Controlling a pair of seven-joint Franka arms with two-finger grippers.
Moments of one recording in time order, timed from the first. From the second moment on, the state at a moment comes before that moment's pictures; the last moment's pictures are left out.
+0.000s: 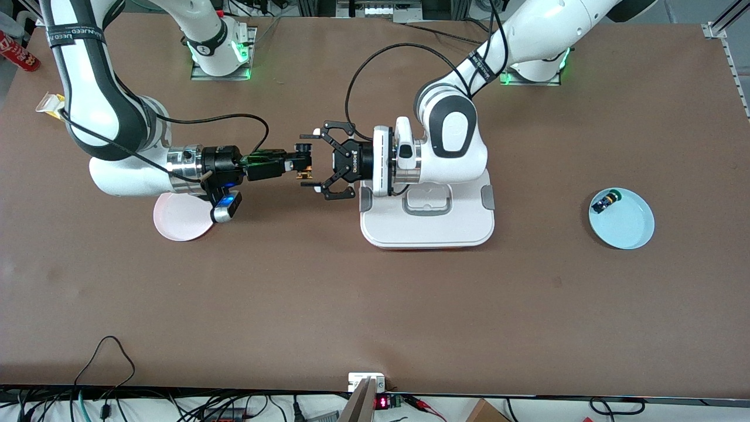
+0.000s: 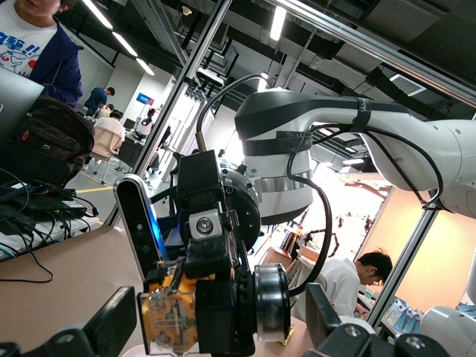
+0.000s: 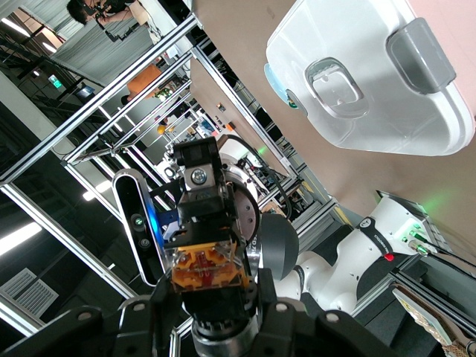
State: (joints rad) left arm -0.21 0.66 -0.61 -1.53 -1.86 2.33 1.92; right arm 0.25 0.30 -0.04 -1.87 1.53 1.68 0.11
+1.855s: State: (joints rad) left arm -0.03 0.63 -0.59 -1.52 -1.01 2.04 1.00; right arm 0.11 0.17 -0.05 -1.87 0.62 1.65 -0.41
